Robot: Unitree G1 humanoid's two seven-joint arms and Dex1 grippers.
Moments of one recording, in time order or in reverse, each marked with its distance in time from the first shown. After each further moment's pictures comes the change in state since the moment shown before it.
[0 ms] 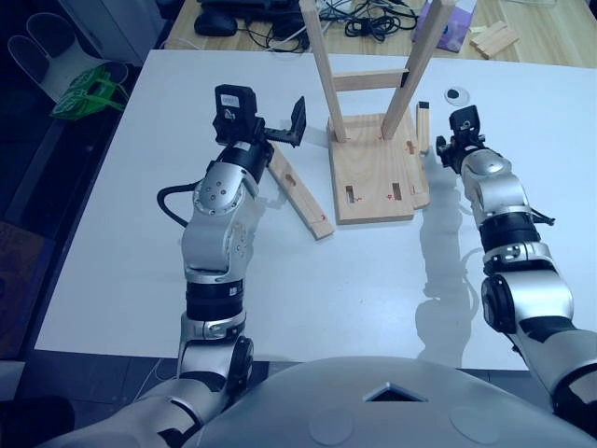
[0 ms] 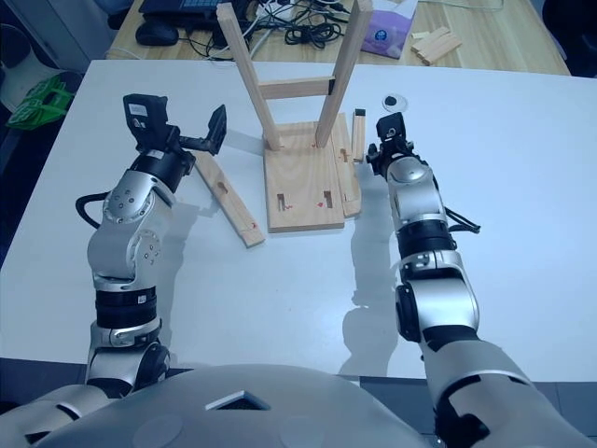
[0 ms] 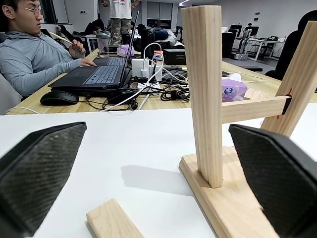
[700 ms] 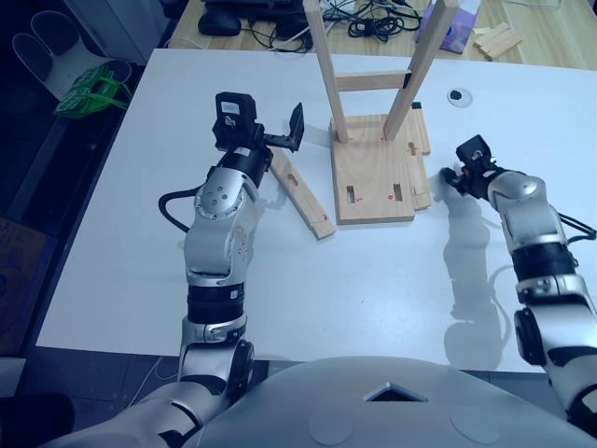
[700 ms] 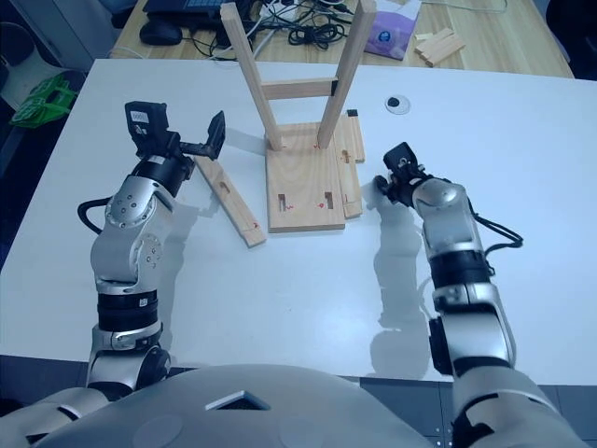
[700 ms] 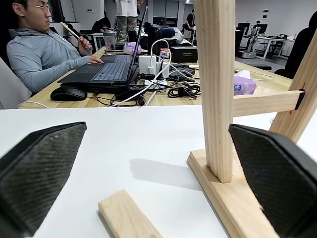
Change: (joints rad) left arm 0.036 -0.007 0.014 0.007 0.019 -0.034 0.023; right arm 0.388 -0.244 0.090 -0.656 -0.011 0.276 0.433
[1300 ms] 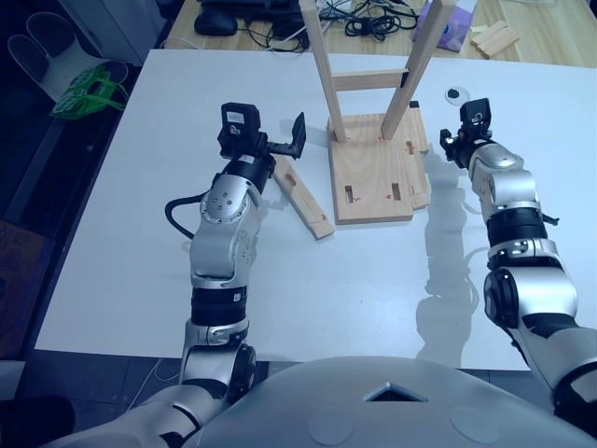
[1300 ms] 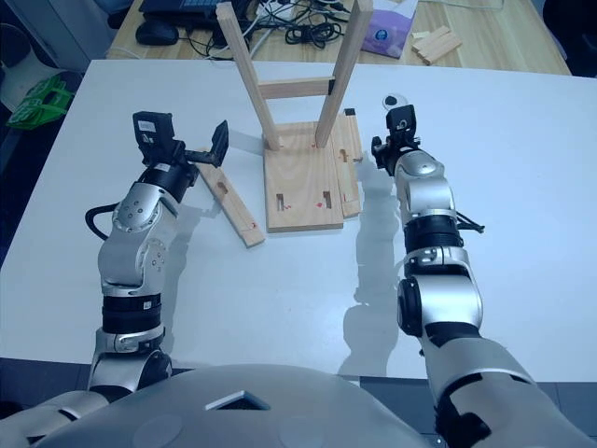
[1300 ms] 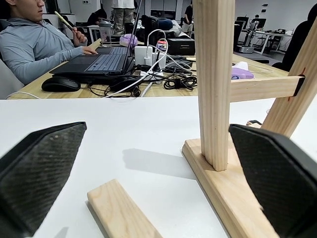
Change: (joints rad) left arm 0.004 -0.008 -0.026 0.038 0.003 -0.017 -0.027; right arm -0.420 0.235 -0.188 0.720 0.070 -0.323 -0.398
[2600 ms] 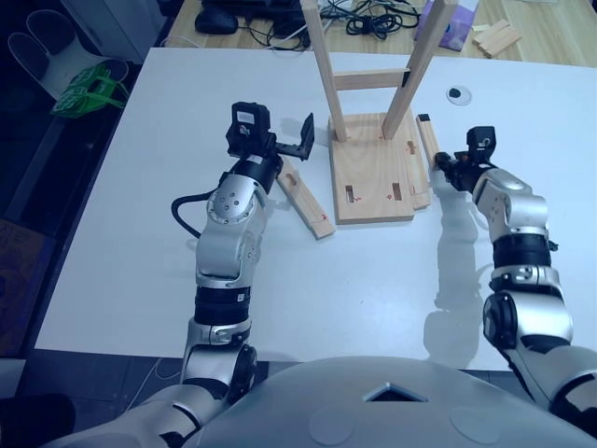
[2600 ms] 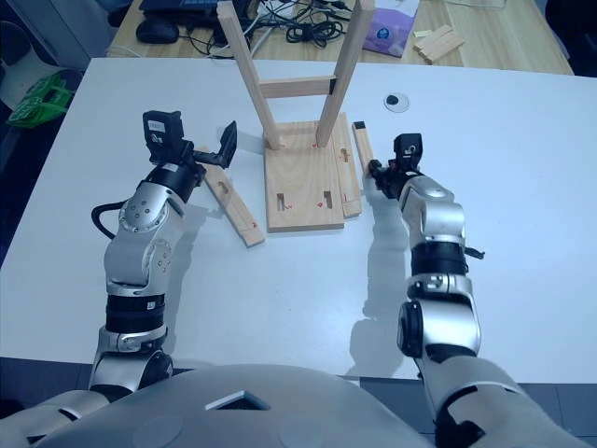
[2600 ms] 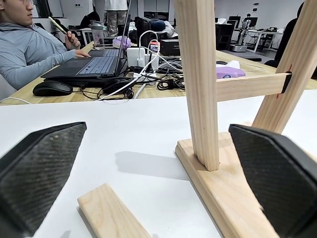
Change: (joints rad) left arm 0.004 -0.003 -0.028 0.005 0.016 -0.026 0.004; right arm 0.308 -0.004 -0.079 -0.566 0.145 0.371 0.132
